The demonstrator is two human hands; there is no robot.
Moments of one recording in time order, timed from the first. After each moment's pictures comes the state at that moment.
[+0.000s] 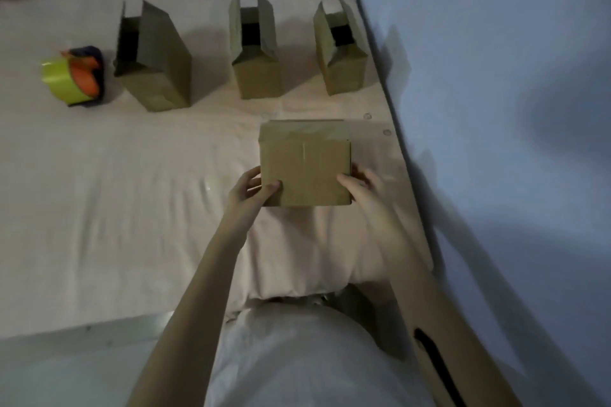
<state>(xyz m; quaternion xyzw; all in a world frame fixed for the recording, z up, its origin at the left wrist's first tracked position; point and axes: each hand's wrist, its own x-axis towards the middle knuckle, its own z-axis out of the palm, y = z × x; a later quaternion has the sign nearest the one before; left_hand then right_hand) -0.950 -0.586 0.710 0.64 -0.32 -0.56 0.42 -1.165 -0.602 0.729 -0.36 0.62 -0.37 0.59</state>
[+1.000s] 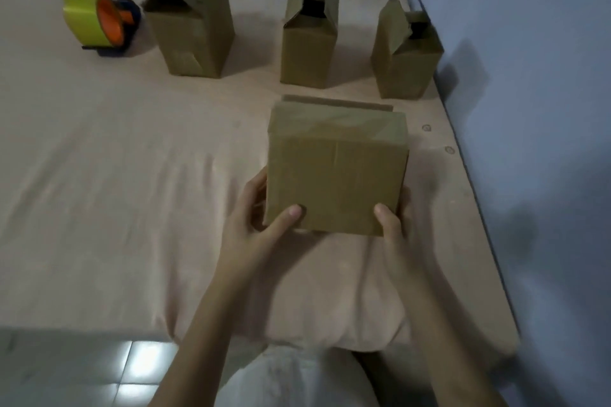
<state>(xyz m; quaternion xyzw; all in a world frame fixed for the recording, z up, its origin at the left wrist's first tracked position) -0.945 -0.537 0.625 0.56 -0.46 -0.39 0.57 -1.144 -0.586 0.629 -0.55 0.48 -0.48 0.49</state>
